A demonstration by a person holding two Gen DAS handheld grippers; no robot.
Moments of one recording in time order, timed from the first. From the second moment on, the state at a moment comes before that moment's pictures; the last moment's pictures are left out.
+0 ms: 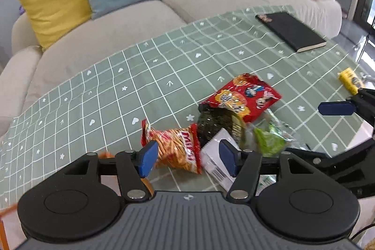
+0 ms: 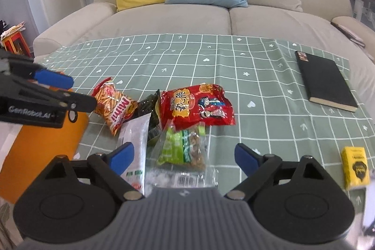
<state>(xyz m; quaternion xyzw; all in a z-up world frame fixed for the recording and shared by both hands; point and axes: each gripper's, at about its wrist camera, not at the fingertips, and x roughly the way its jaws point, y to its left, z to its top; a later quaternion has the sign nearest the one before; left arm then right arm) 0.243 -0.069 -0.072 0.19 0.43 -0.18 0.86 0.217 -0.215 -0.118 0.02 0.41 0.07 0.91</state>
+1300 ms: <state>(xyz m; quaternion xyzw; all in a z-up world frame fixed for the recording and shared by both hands) 0.311 -0.079 -0.119 0.14 0.56 -0.12 0.81 0.254 -0.231 -0.155 0.09 0.46 0.08 0.88</state>
